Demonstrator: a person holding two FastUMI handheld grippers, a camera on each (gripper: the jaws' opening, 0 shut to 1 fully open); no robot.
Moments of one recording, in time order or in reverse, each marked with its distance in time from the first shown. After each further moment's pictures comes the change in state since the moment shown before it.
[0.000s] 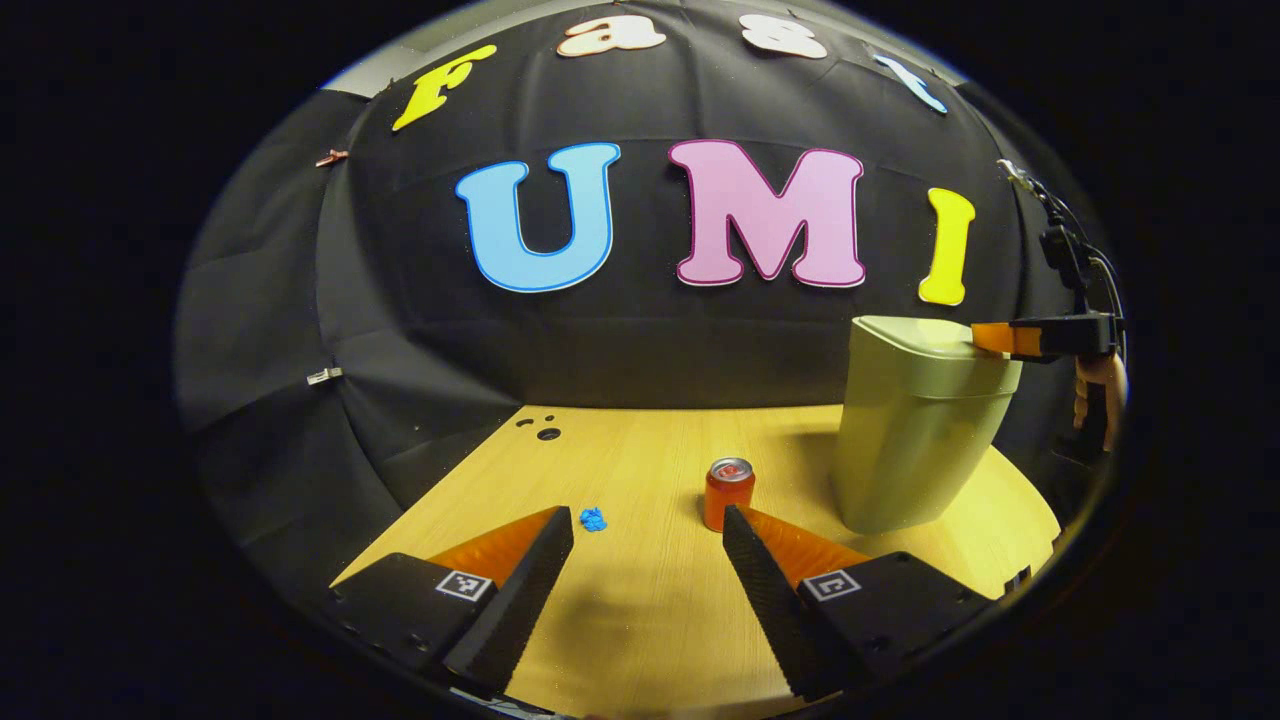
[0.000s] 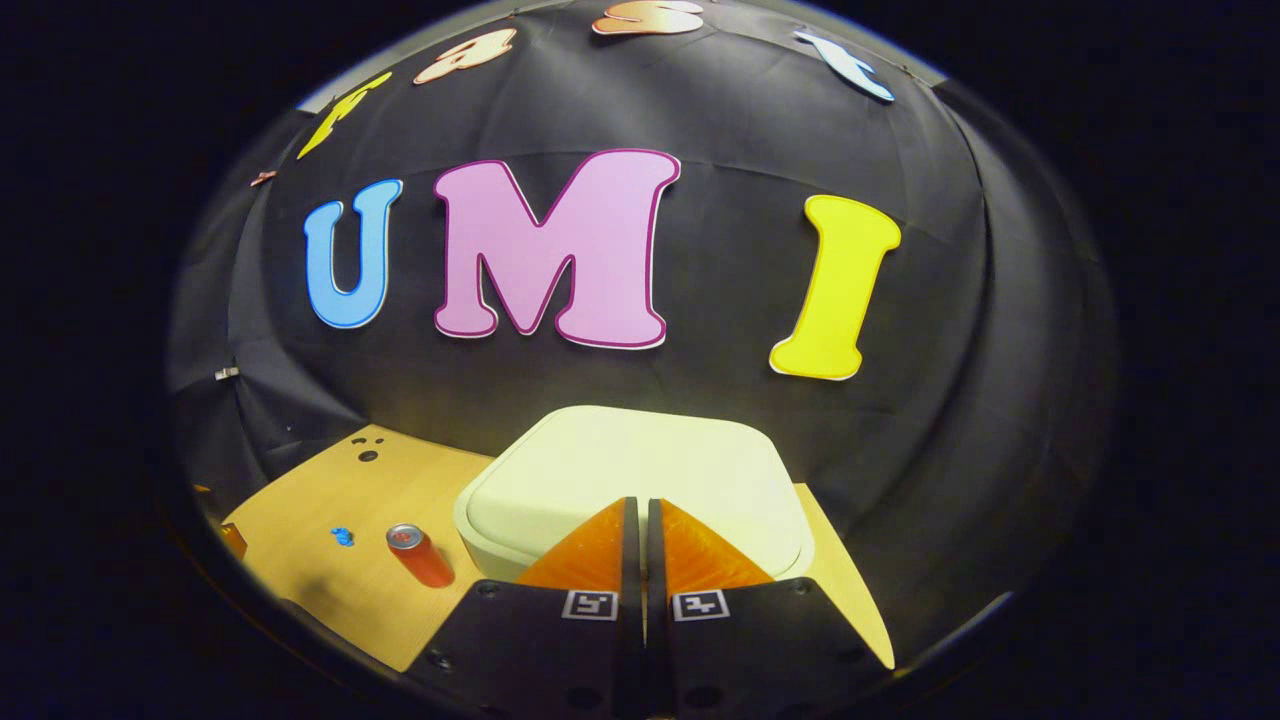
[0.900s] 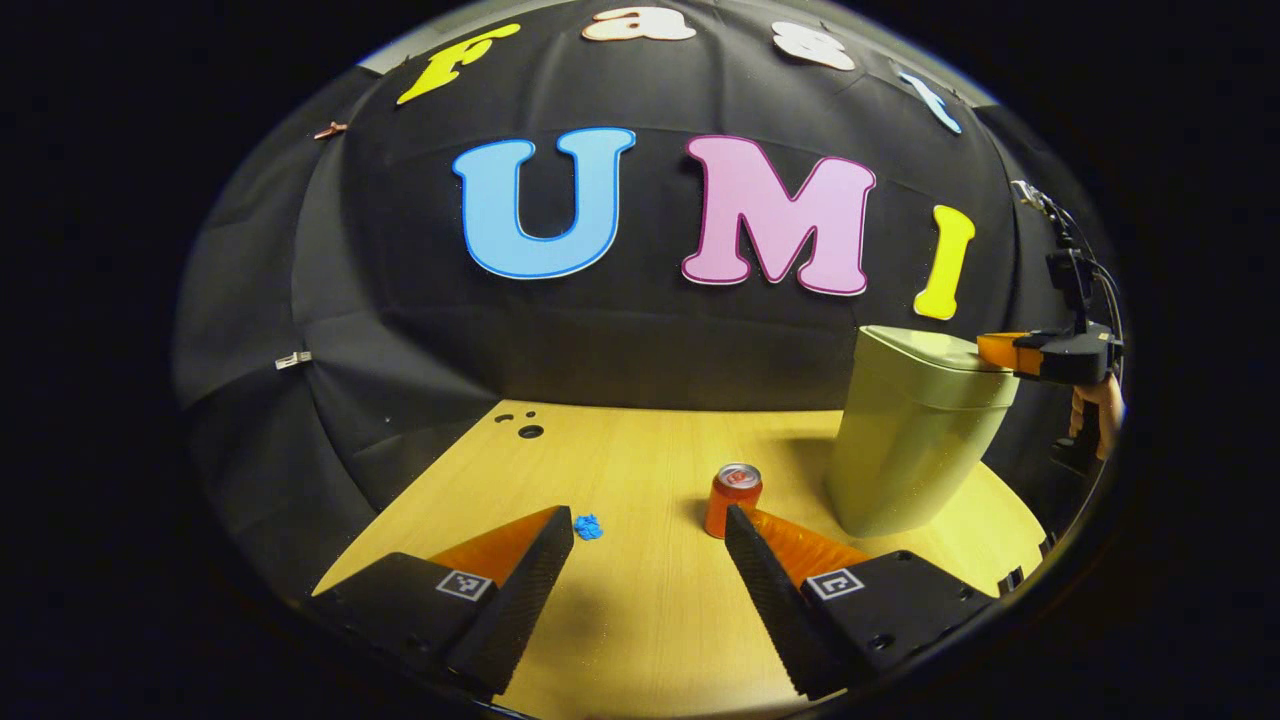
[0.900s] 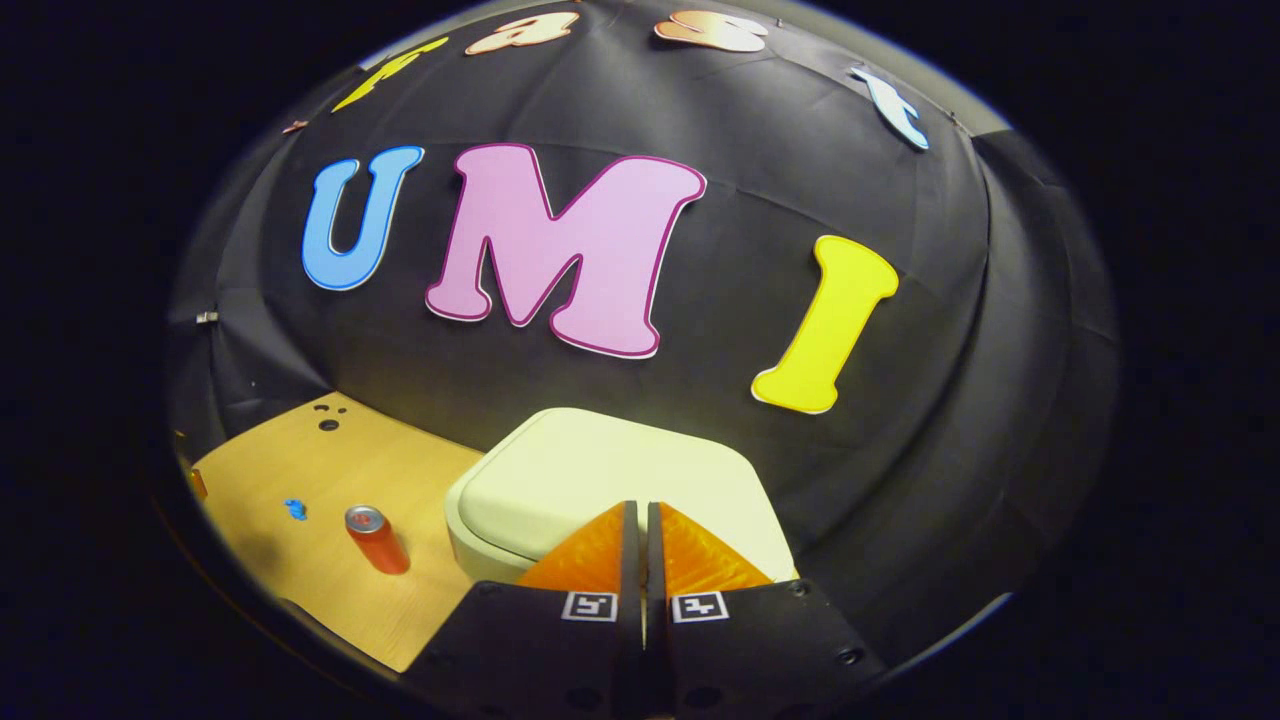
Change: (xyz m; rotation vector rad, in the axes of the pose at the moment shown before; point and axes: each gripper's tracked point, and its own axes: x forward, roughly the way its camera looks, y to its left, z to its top) left arm 0.025 0.046 0.003 -0.052 -0.017 -0.086; right arm -0.005 0.004 0.013 -0.092 -0.010 -0.093
